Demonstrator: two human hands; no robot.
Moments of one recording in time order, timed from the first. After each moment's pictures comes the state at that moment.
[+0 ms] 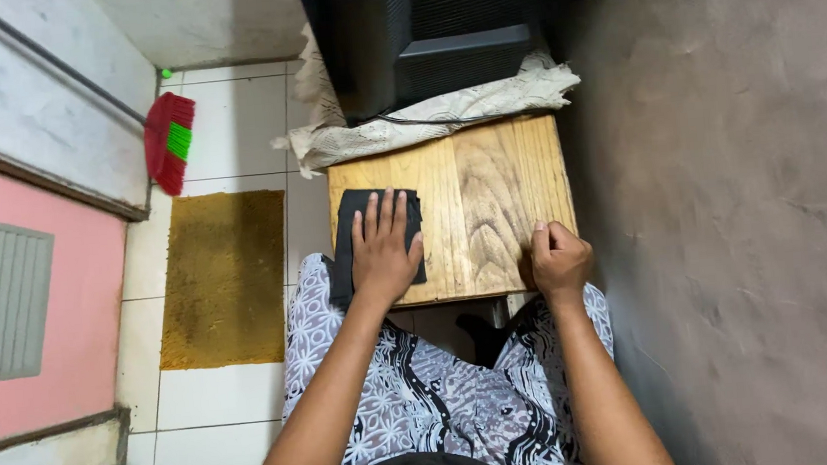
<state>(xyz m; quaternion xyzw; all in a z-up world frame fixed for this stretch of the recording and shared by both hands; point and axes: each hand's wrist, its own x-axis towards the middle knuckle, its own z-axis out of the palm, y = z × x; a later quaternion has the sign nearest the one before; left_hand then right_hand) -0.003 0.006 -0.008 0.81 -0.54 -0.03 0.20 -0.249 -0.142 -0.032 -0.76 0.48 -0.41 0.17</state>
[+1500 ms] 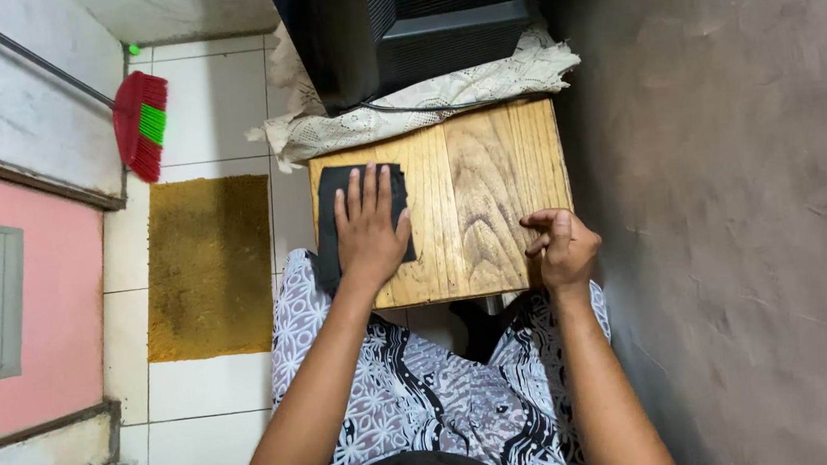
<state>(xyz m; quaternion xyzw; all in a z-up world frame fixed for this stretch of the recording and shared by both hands) 0.012 -0.020 -0.004 0.83 -0.53 -0.02 0.16 -0.243 -0.142 -0.007 -0.67 0.42 -0.45 0.41</state>
